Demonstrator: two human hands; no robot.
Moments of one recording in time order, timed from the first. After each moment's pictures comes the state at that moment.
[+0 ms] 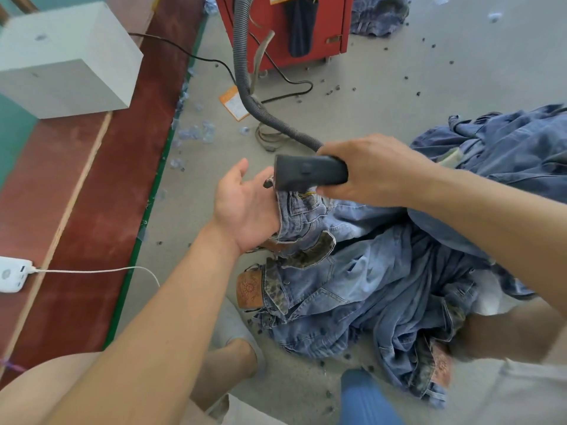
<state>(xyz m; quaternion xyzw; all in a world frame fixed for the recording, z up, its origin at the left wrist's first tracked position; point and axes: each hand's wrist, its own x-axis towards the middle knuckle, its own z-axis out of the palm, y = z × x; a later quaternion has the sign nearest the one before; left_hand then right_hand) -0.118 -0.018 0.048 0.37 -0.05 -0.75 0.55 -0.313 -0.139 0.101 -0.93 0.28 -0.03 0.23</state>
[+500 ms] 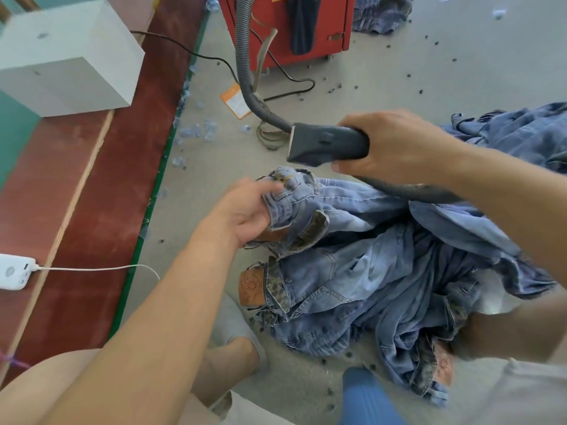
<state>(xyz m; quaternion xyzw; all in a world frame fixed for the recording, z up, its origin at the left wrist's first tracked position) -0.114 -0.024 0.043 0.55 -0.05 -0.65 0.52 -0.322 -0.159 0.113 -0.91 0.32 -0.05 0.24</state>
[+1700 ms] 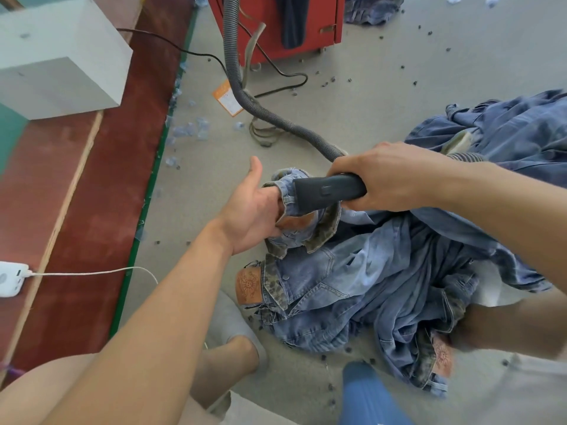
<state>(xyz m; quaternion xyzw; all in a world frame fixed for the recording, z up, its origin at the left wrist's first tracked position) -0.113 -0.017 0.030 0.47 -0.26 -0.76 0.36 -0.340 -0.141 0.094 -0.93 0.28 0.09 0.21</state>
